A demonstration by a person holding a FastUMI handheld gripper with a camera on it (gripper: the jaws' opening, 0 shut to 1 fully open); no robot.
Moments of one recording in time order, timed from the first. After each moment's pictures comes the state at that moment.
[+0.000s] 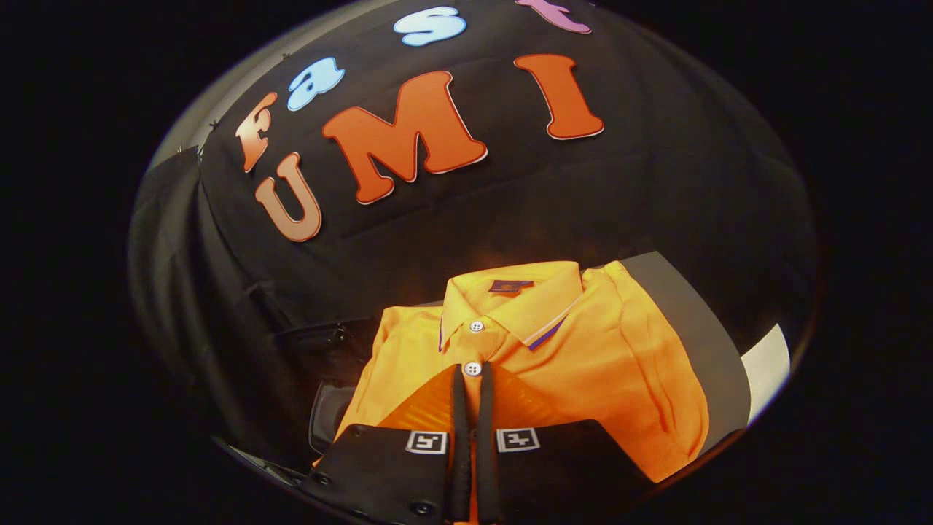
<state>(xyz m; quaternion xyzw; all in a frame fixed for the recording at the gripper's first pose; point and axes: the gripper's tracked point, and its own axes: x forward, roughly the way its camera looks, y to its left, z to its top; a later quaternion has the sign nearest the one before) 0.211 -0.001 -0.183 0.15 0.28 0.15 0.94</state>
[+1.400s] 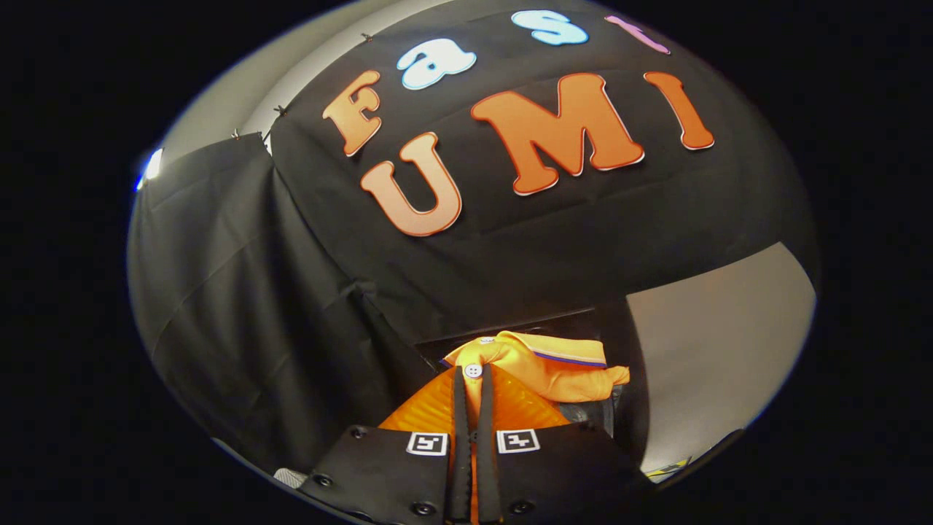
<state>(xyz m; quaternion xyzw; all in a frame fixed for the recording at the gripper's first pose) 0.138 0.330 -0.126 0.16 0.27 0.25 0.91</state>
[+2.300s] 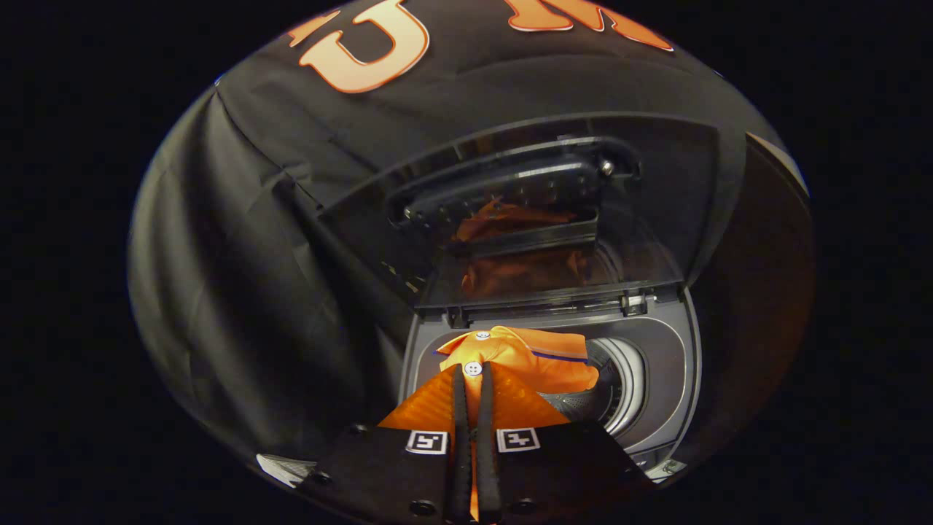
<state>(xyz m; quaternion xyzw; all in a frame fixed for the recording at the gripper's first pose) 0.193 0.436 -0.387 0.10 0.47 0.22 0.85</state>
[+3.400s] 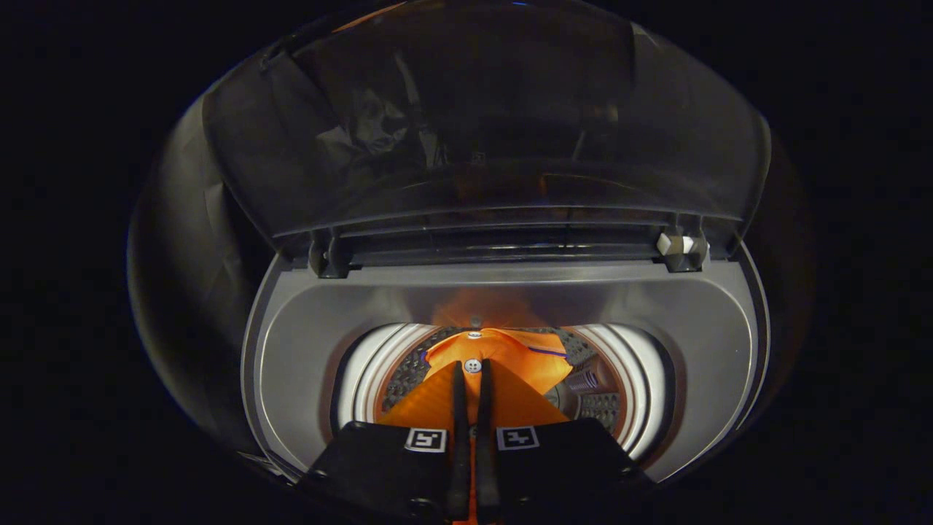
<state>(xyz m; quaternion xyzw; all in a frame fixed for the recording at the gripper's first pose) 0.220 0.425 -0.555 0.01 0.49 0.15 0.86</state>
